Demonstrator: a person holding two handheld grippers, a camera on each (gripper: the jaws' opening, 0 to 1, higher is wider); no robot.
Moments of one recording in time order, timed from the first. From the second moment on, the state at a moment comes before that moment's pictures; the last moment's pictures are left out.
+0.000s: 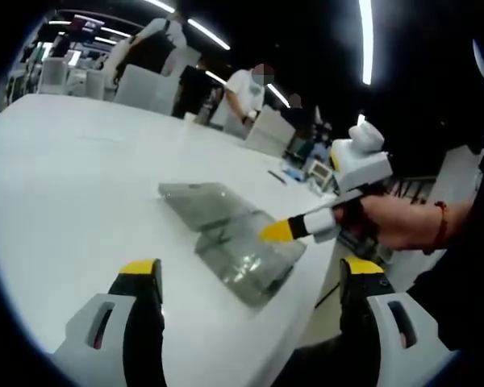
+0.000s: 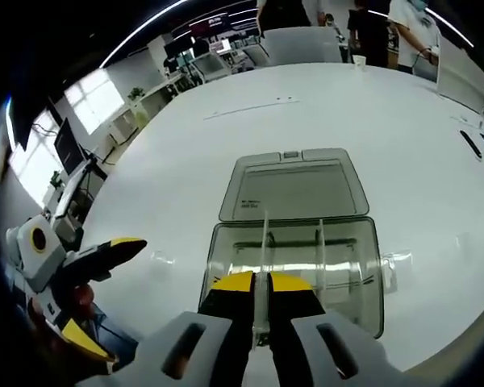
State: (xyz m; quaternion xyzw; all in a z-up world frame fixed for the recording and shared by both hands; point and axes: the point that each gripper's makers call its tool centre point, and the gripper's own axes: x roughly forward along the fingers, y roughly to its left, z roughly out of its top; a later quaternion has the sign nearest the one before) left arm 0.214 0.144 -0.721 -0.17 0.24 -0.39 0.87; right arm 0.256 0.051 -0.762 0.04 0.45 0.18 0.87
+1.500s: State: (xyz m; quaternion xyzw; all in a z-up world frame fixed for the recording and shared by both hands) left arm 0.201 0.104 -0.701 -0.11 0.24 -0.35 0.90; right arm 0.251 0.057 -0.771 -0.04 0.40 0.34 0.85
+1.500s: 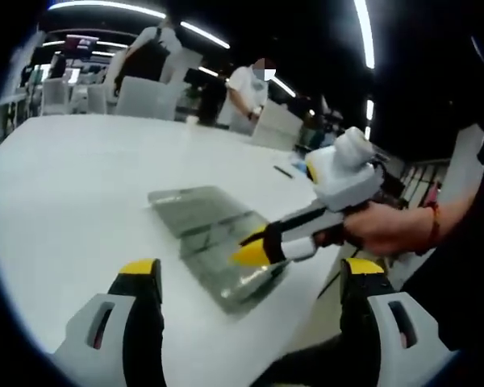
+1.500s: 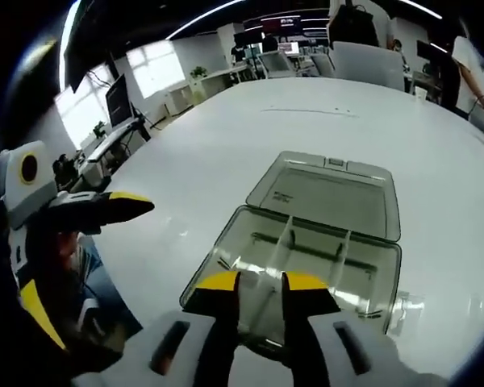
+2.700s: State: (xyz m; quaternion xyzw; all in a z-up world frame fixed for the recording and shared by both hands) left arm 0.203 0.035 -0.686 -0.11 0.23 -0.32 0.91; right arm 0.265 -0.028 -0.704 -0.02 0.26 0.42 0.87
